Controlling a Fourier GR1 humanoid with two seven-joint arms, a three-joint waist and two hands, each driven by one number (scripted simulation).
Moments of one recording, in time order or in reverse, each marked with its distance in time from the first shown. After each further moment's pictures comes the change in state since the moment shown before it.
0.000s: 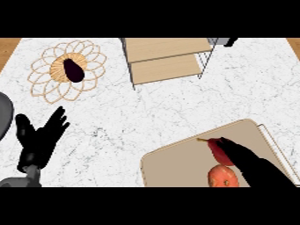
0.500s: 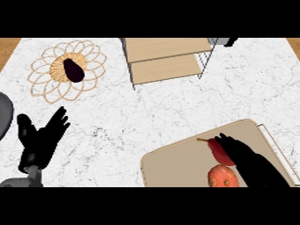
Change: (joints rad) left arm 0.006 -0.034 0.029 -0.019 -0.042 -0.023 0.024; right arm -0.016 0.059 -0.004 0.130 0.160 -0.058 -0.072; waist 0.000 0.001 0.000
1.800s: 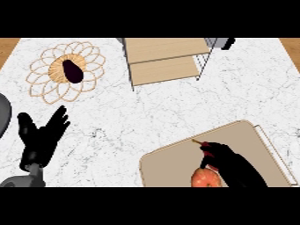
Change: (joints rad) left arm -0.016 -0.047 0.061 0.015 -0.058 -0.042 0.007; right arm -0.022 0.053 0.066 0.195 0.173 -0.129 -0.313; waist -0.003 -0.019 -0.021
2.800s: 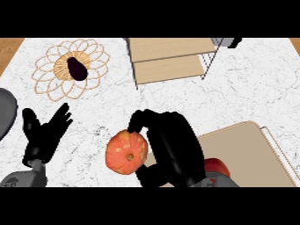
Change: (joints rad) left arm -0.033 -0.006 0.004 0.025 -0.011 -0.018 0.014; right arm -0.579 0.333 0.213 -0.111 -0.131 -0.124 0.677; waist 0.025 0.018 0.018
